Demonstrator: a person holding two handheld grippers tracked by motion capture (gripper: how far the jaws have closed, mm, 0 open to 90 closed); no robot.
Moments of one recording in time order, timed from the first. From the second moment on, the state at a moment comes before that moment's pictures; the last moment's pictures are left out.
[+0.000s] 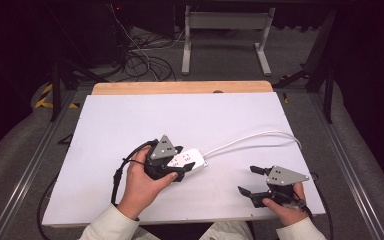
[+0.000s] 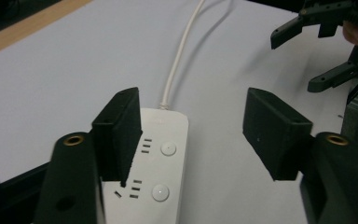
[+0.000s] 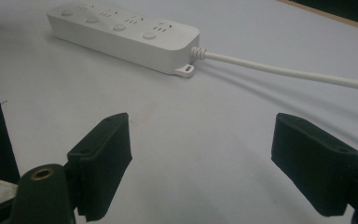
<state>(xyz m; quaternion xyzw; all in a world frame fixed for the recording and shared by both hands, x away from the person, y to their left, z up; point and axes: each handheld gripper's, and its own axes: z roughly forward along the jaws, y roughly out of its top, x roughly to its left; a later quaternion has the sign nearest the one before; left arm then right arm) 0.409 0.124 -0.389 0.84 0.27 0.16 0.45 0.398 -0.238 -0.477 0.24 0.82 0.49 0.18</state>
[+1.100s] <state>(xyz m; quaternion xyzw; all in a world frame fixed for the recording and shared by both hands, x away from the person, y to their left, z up) 0.365 0.246 -0.418 0.78 0.25 0.20 0.53 0.397 -0.237 -0.476 0.24 0.82 0.49 0.18</state>
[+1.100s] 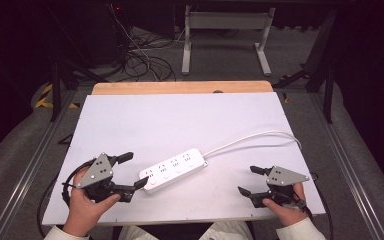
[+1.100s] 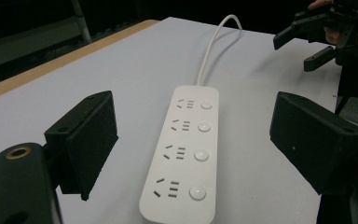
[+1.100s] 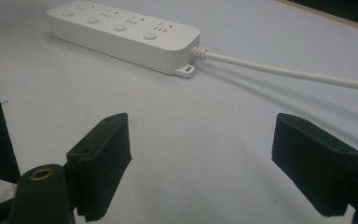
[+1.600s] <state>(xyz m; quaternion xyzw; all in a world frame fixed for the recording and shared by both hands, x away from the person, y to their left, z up) 0.363 0.276 -0.456 0.78 0.26 0.19 0.54 0.398 -0.238 -0.477 0.24 0.82 0.49 0.18</state>
